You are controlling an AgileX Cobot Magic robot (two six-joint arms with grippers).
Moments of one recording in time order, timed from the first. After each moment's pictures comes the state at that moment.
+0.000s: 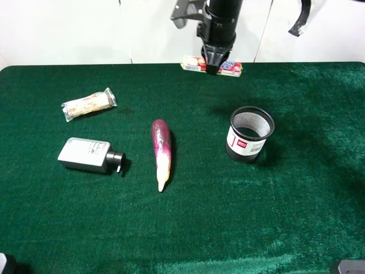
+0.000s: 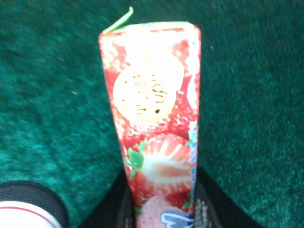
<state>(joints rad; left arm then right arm) 0.08 -0.01 -0.50 -0.15 1.06 0.11 0.58 2.18 -1.93 -0.08 1.21 -0.73</state>
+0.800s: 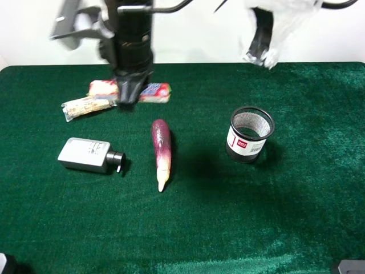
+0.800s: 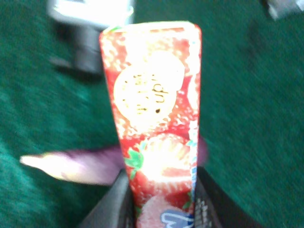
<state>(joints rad) 0.08 -0.01 -0.50 -0.15 1.06 0.11 1.01 2.11 -1.93 -0.02 1.22 -0.61</state>
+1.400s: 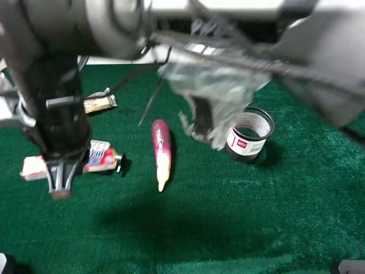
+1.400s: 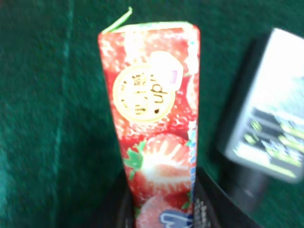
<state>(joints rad) 0.08 -0.01 -0.50 -0.15 1.06 0.11 1.22 2.23 -1.93 0.12 1.13 -0.60</state>
